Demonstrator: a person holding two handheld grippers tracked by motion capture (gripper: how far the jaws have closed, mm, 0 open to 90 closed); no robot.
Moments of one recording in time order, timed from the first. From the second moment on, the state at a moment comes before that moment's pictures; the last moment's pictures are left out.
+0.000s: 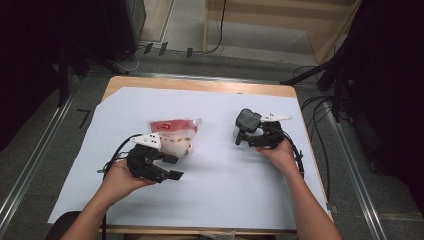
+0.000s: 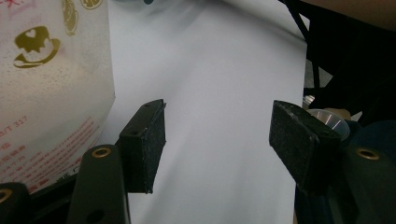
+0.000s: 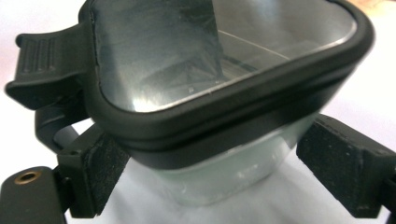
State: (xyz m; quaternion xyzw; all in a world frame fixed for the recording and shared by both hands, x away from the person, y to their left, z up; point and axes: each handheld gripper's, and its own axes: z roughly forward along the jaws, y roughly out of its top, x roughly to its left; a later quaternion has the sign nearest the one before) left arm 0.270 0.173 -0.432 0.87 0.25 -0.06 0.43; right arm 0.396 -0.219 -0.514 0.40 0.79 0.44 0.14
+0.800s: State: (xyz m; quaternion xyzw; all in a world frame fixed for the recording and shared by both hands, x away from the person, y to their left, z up) left arm 0.264 0.178 -0.433 0.86 0.26 -0.06 0.43; right arm 0.402 -0.199 -0.521 0.39 0.78 0.46 0.18
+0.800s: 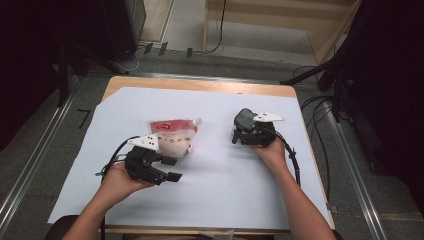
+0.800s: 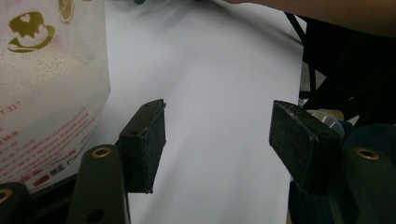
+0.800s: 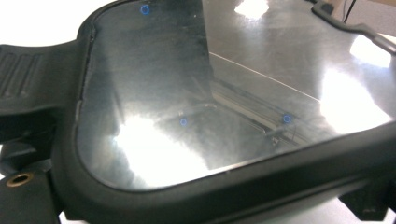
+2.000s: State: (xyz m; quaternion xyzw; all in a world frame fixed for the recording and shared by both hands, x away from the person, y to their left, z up) left arm 0.268 0.172 -0.435 0.86 0.25 -0.07 0.43; right arm 0.395 -0.173 -0.520 0.44 0.74 0.46 0.23
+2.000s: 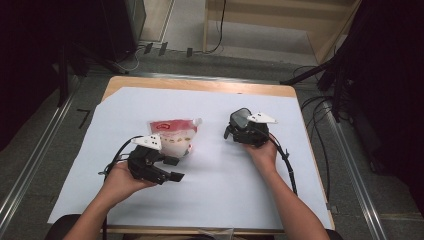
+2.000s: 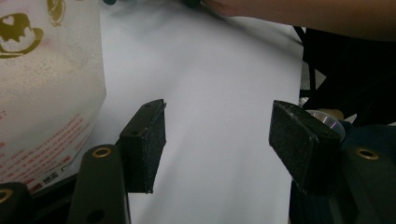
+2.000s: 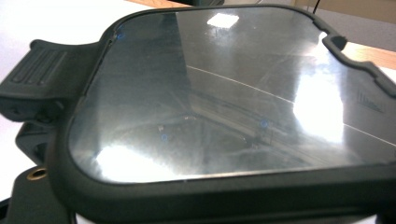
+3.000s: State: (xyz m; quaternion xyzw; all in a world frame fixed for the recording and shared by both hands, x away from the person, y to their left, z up) left arm 0.268 0.141 -0.436 0.87 0.22 -0.08 0.43; right arm 0.366 -0.180 -0.489 0.42 0.75 0.47 0.18
